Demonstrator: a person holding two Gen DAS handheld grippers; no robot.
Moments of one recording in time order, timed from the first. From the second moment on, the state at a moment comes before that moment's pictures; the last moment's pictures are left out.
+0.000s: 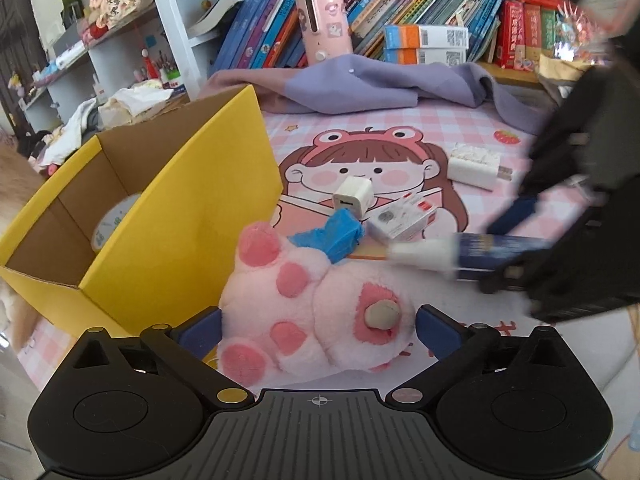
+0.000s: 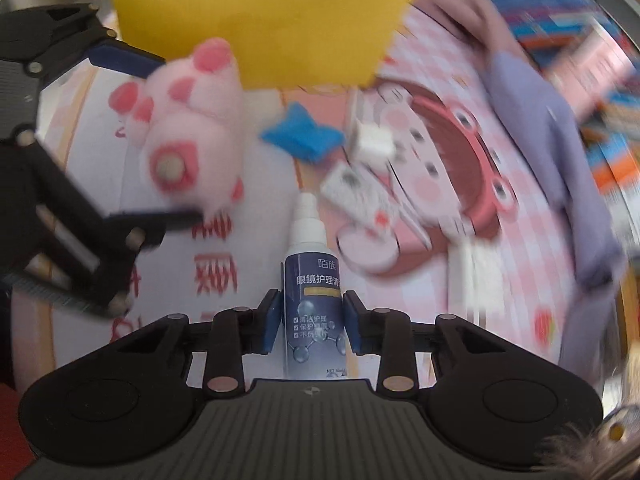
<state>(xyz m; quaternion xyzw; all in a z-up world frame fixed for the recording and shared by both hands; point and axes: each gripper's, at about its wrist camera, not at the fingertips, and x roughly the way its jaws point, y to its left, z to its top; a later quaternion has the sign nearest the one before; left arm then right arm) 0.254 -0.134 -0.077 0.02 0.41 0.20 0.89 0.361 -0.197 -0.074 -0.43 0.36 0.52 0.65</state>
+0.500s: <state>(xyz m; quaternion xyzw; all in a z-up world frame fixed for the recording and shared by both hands) 0.261 -0.119 -0.090 -0.01 0.42 0.21 0.89 0.311 -0.253 -0.067 -0.26 0.46 0.41 0.75</state>
